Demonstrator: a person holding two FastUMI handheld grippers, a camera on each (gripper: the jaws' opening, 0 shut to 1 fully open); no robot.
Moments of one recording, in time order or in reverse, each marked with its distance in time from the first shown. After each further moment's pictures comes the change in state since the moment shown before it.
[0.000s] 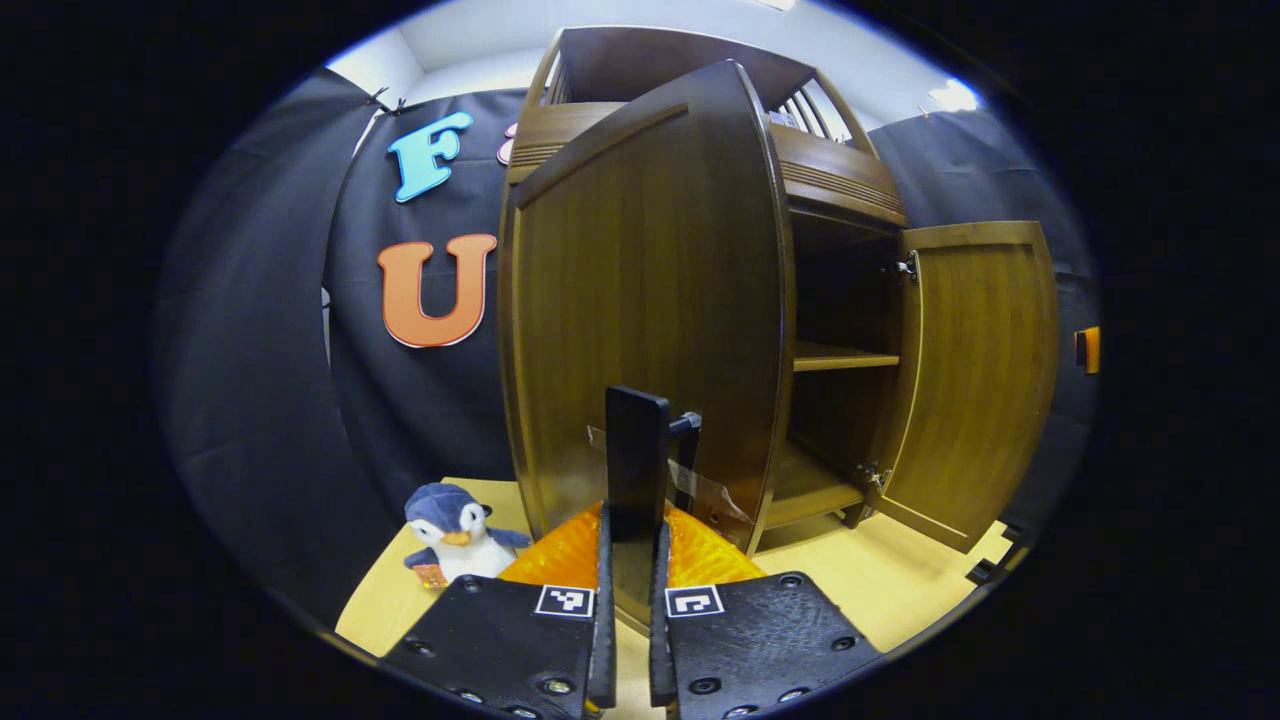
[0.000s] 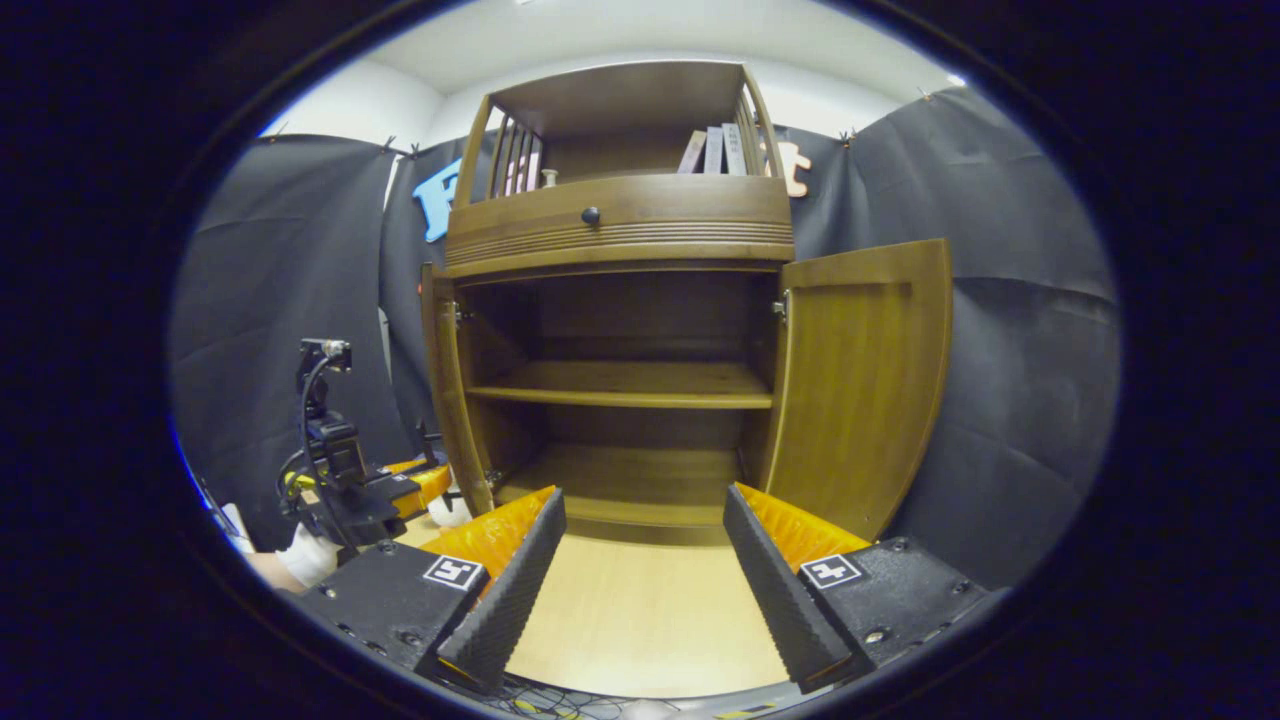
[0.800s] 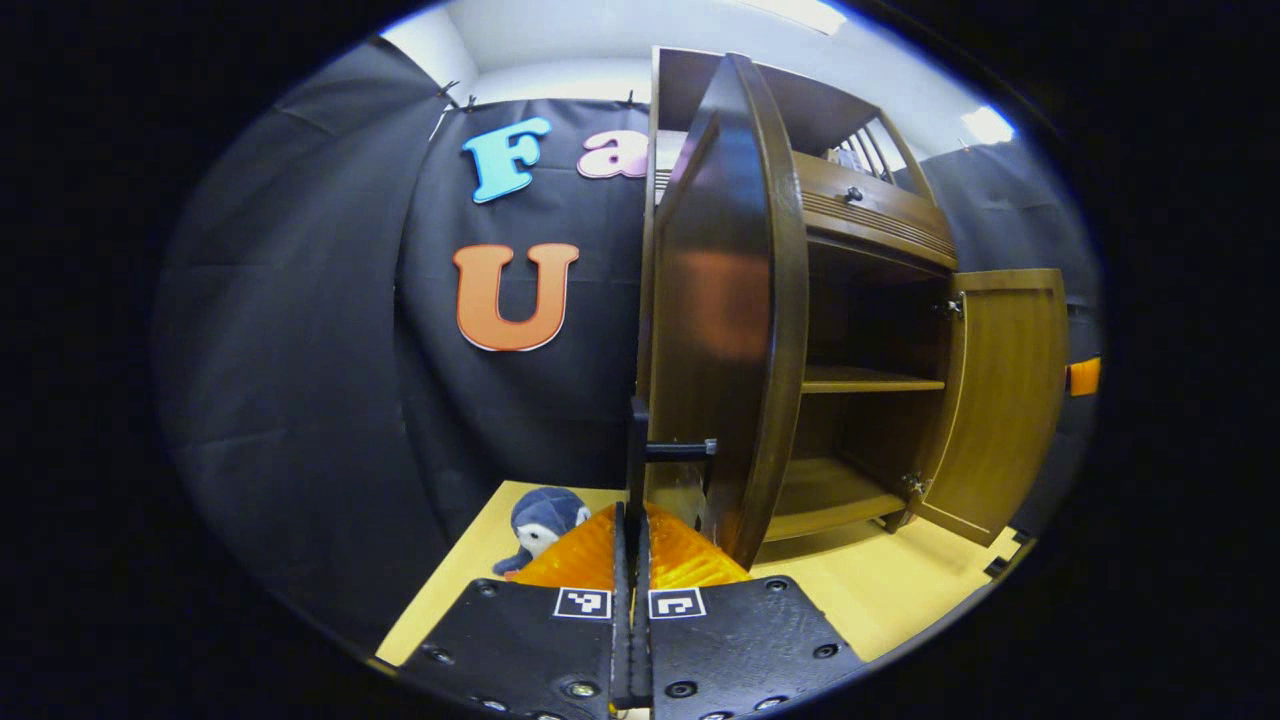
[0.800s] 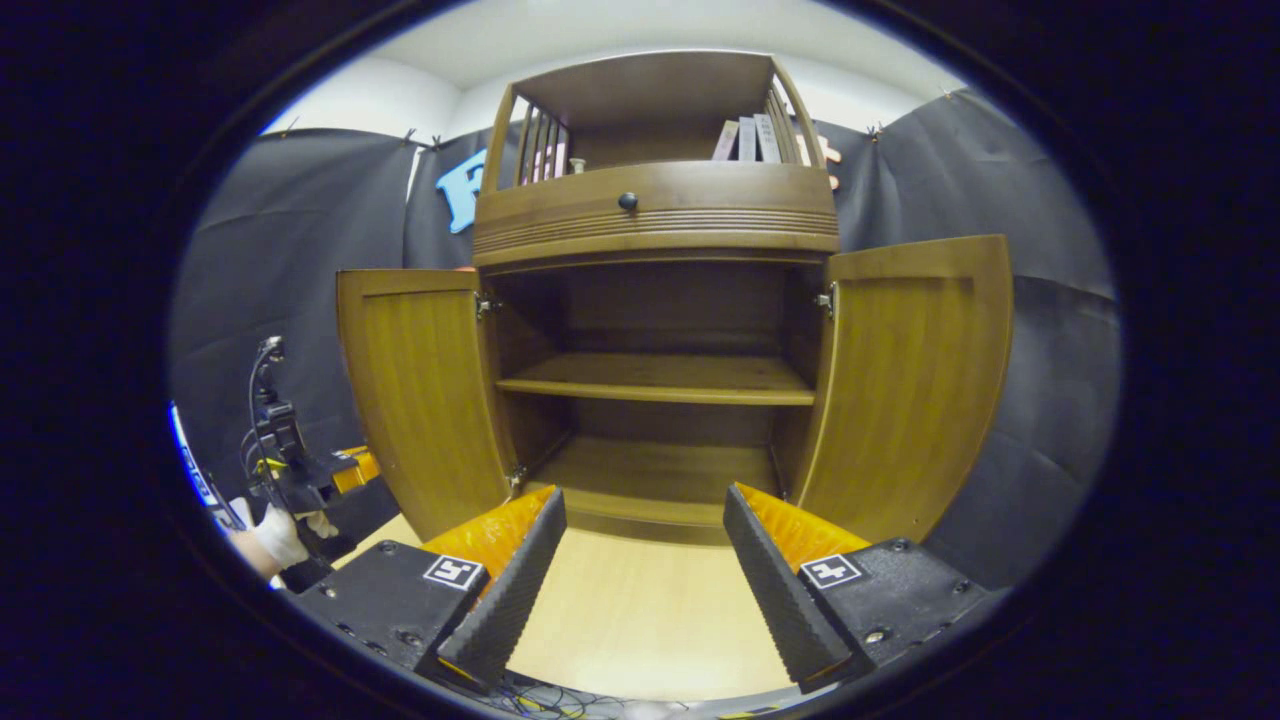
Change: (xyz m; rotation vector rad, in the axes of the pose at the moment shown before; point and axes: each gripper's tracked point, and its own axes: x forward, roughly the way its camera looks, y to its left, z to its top) left arm -0.032 0.116 -0.001 -0.055 -0.052 0.043; right arm 0.019 0.025 -0.006 -0.008 0.022 0.061
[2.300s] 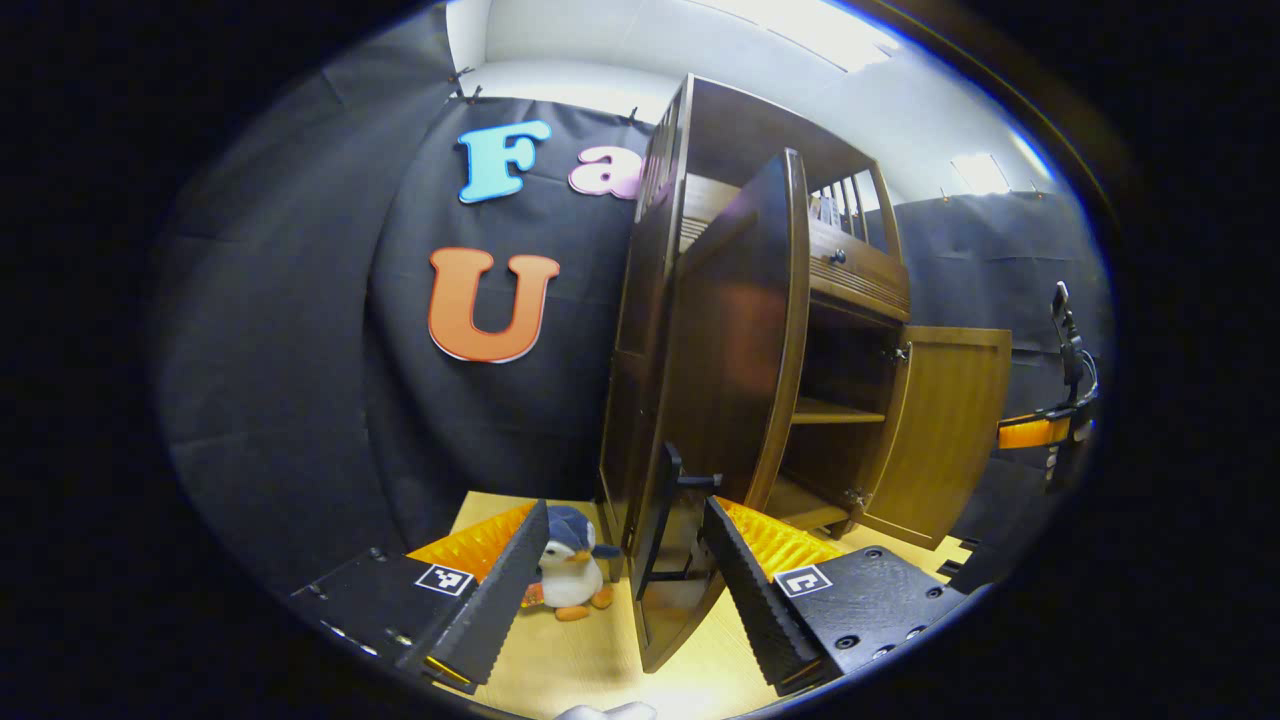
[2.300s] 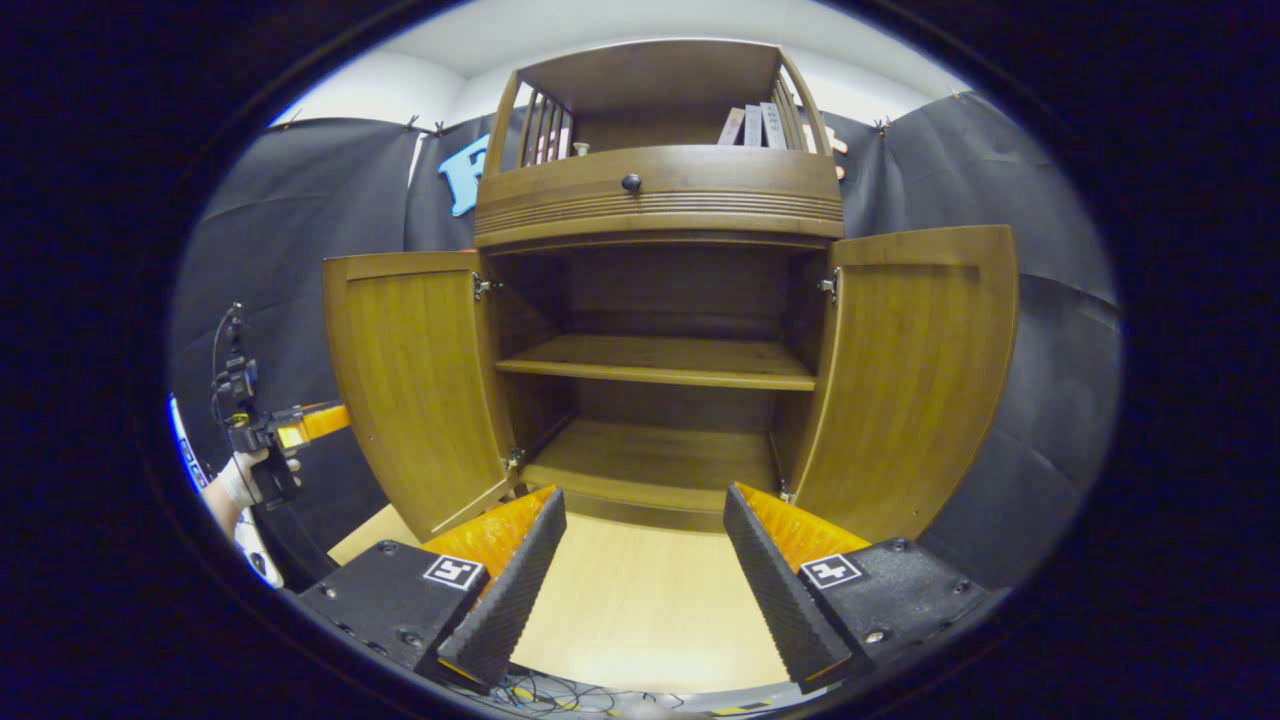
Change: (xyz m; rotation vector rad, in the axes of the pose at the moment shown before) left arm -0.040 0.075 0.047 -0.084 -0.052 -0.160; right arm 0.002 -0.002 -0.012 -0.020 0.044 -0.006
